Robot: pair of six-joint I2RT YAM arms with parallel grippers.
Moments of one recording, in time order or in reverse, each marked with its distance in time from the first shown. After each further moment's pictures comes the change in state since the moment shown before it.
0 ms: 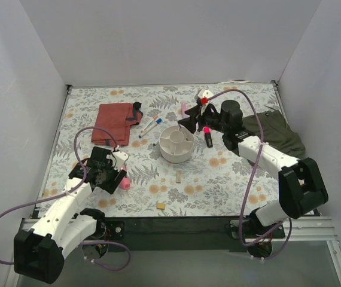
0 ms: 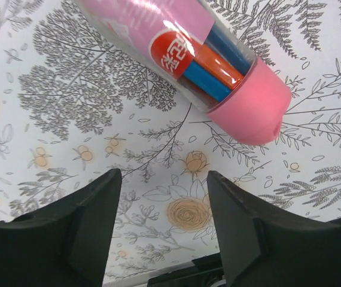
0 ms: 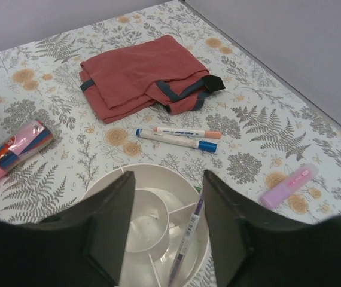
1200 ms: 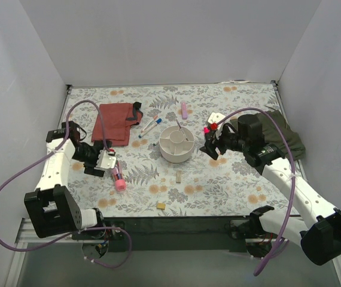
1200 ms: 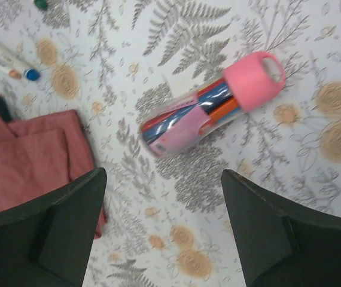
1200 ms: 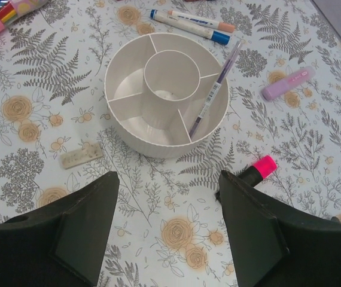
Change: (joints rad) left arm 0.484 0.420 0.518 -0.476 0.668 1.761; right arm -0.038 -0.458 -0.084 -0.735 0.042 -0.360
